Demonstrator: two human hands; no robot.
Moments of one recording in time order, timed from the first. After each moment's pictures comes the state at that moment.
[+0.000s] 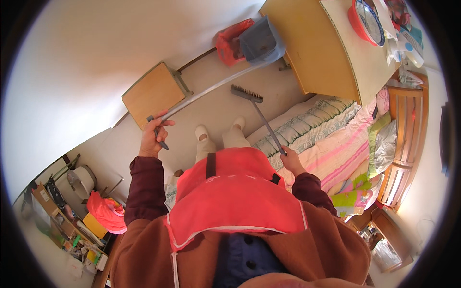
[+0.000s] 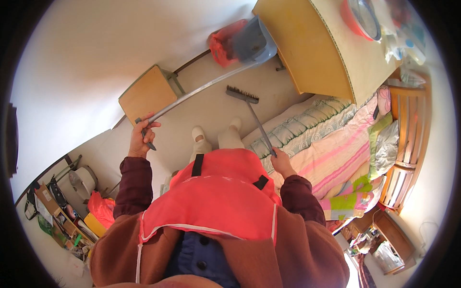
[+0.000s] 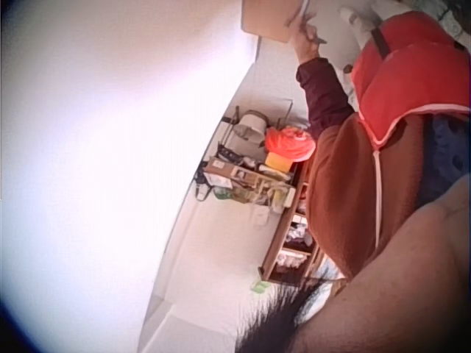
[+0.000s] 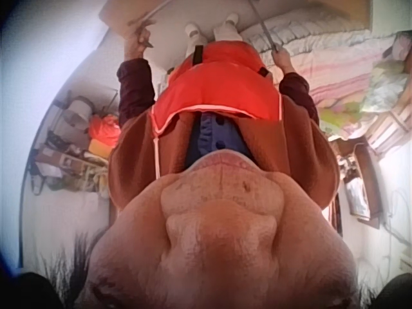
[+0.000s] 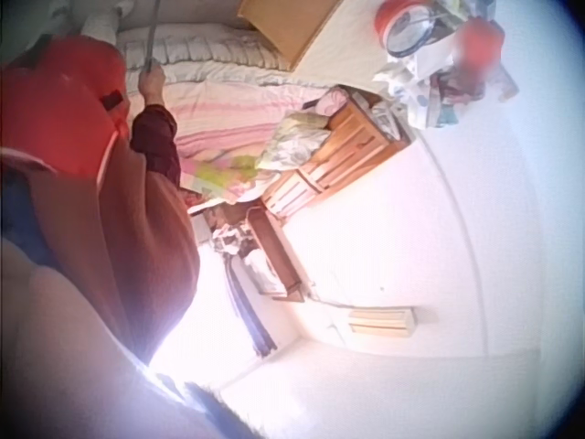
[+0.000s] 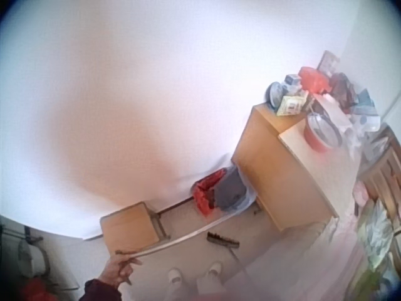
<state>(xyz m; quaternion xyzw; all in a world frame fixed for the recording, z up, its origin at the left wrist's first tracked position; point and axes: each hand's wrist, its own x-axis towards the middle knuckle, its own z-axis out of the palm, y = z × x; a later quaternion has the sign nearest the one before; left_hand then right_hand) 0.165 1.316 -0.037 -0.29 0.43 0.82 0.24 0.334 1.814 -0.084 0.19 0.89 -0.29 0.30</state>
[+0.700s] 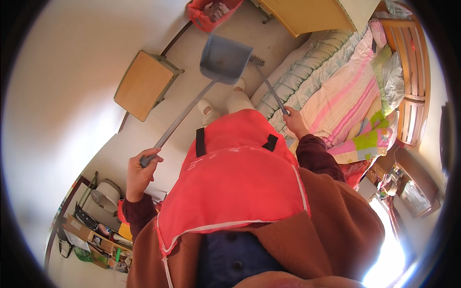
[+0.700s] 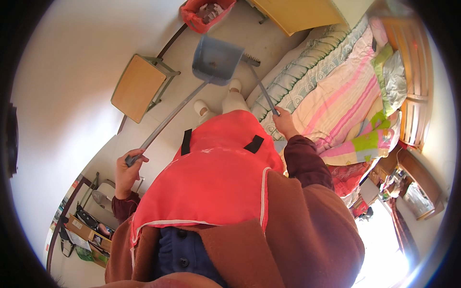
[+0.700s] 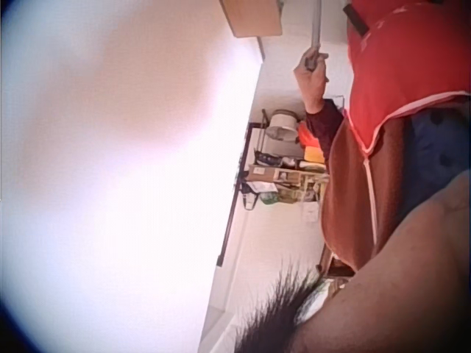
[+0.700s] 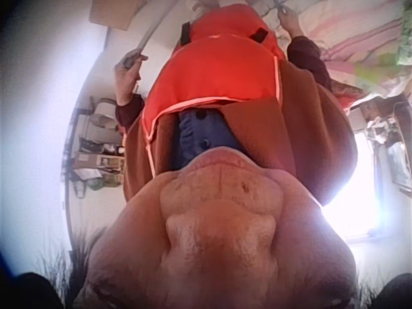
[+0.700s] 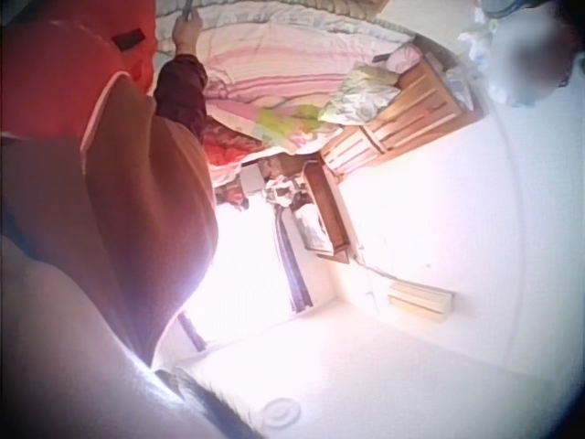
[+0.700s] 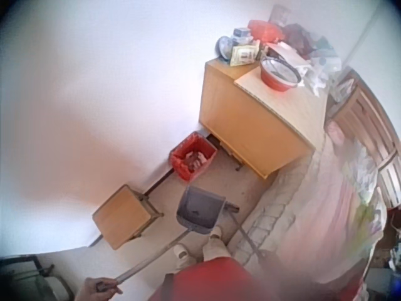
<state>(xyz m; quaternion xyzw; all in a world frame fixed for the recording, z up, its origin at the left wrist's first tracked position) 0.223 1.284 0.110 -0.15 0.75 0.49 0.42 0.389 1.765 -0.087 0.39 0.80 -0.39 0.25</state>
